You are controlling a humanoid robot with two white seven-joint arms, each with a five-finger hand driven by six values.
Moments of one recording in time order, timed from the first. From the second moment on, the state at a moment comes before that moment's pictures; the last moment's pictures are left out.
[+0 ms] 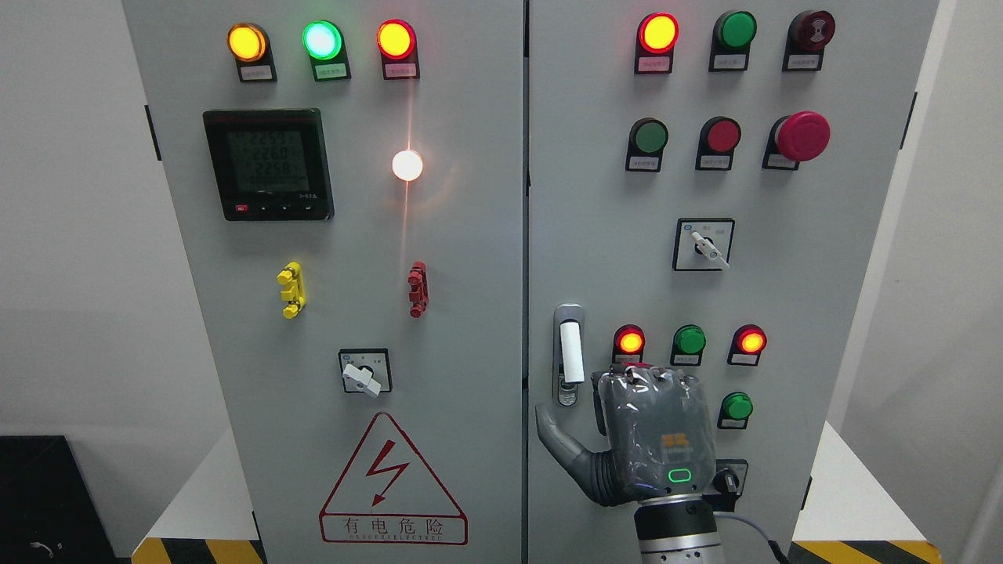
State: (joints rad) left arm -0.04 -0.11 -0.13 -0.05 0.14 -0.06 -0.06; right arm -0.38 0.14 0.28 -1.84 1.51 0.17 -0.06
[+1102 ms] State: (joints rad) left arm -0.04 -0.11 -0.13 -0.05 0.14 -0.06 -0.06; right arm -0.43 0.14 0.27 -1.79 1.52 0.19 -0.06
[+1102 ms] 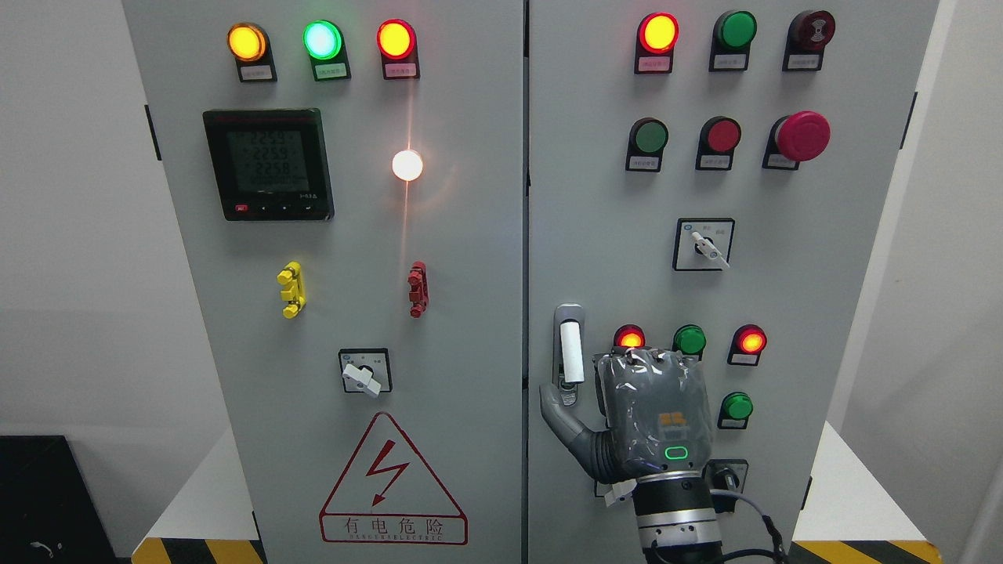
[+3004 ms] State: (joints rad) left arm -0.04 -0.11 -0.13 -0.05 0.14 -0.06 -0.06; right arm -0.46 0.15 0.26 -1.75 1.53 0.21 -0.06
